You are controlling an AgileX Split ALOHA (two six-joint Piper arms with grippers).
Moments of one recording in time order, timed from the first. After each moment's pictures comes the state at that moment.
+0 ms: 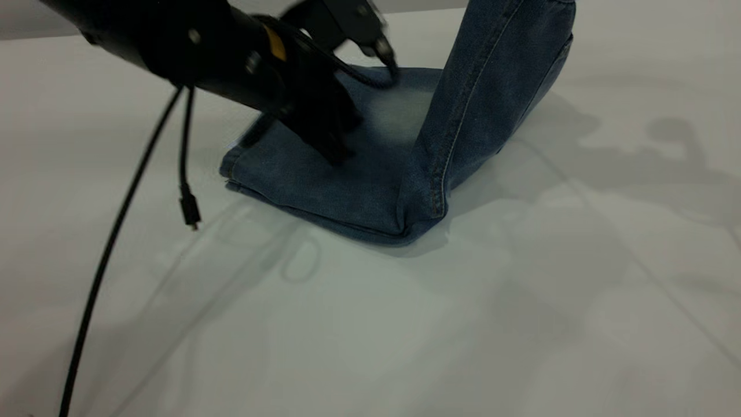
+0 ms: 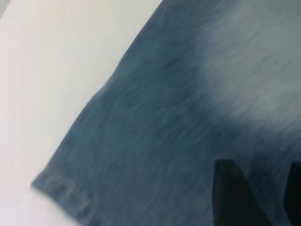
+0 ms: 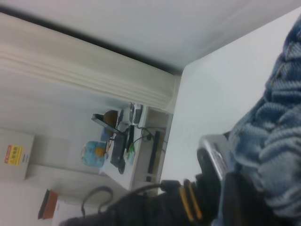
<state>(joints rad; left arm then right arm) -0.52 2.16 -1.06 0.11 -0.21 0.53 -0.12 1.84 -0.90 1.74 1.22 -1.22</state>
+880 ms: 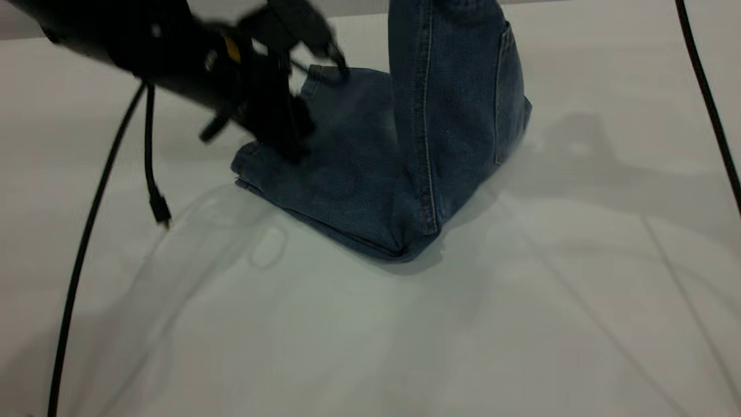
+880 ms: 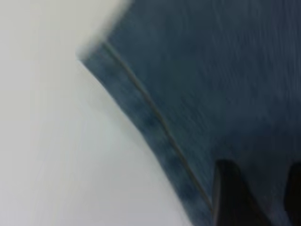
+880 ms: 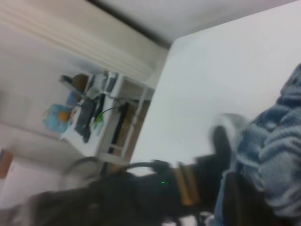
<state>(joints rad) -0.42 2.15 -1.06 0.11 -0.18 0.53 0.12 1.85 -1.02 1.75 1.00 -1.23</state>
